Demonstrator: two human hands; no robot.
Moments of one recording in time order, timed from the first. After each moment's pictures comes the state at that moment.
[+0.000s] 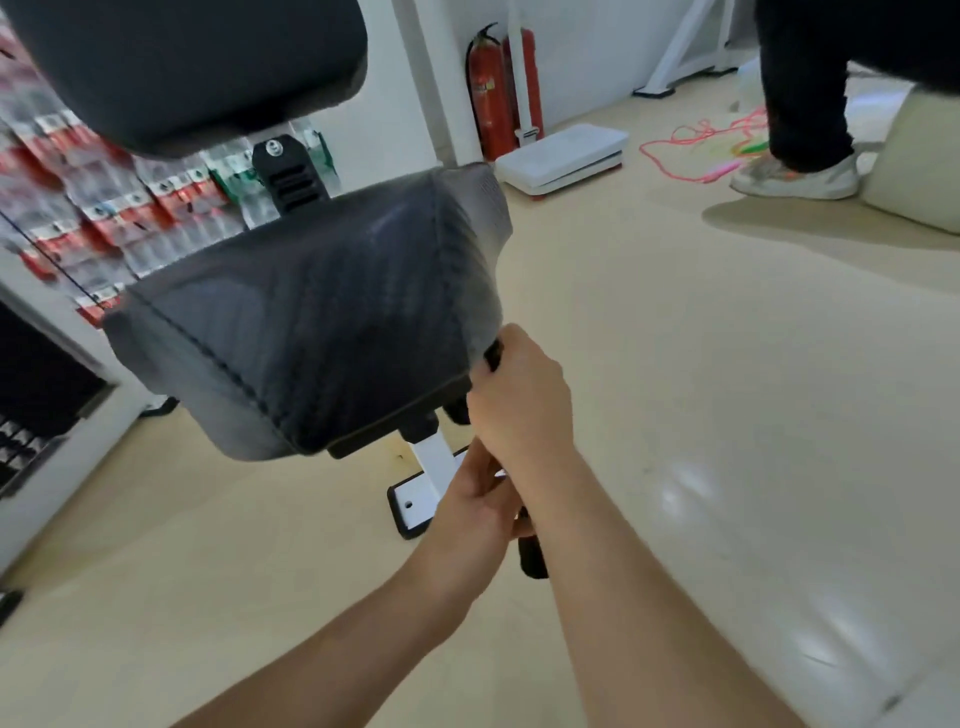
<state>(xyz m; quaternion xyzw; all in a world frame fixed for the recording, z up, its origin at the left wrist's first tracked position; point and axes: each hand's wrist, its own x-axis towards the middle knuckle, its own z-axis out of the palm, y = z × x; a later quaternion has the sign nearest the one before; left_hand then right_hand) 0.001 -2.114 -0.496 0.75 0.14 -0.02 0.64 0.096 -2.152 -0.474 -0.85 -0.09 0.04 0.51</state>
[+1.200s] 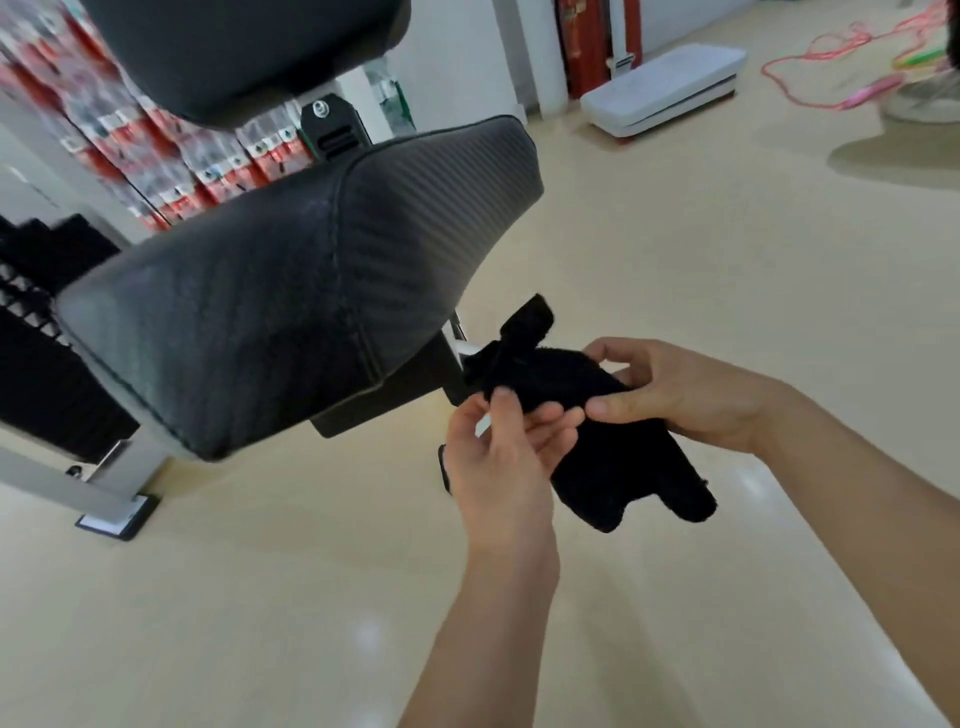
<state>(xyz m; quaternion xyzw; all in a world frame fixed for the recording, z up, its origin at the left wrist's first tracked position) 0.036 -2.164 -0.484 0.49 0.36 0.31 0.73 0.179 -2.259 -0.522 -0.58 -0.33 0.46 0.58</state>
